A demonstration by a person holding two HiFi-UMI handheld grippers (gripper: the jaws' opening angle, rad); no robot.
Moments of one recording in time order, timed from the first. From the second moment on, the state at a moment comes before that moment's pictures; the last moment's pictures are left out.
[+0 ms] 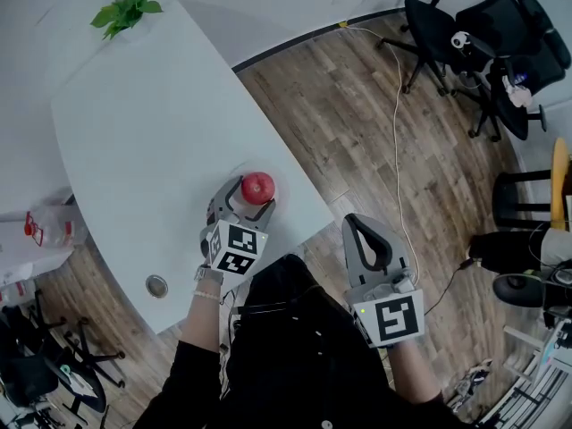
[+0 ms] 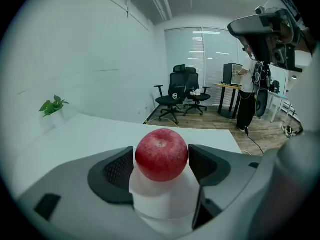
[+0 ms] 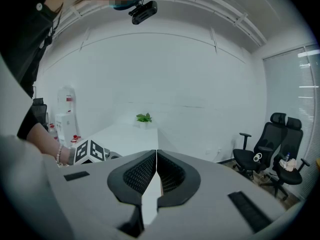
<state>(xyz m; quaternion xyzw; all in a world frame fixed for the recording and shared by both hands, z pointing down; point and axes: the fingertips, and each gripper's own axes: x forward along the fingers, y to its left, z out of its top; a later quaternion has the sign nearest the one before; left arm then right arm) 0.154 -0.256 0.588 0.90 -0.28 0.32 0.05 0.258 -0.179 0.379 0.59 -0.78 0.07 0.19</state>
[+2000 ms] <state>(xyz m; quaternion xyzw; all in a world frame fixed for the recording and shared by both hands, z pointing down) 0.046 -0.223 0.340 0.89 -0.43 0.16 -0.03 0.168 -0.206 0.336 0.49 -0.86 -0.01 0.13</state>
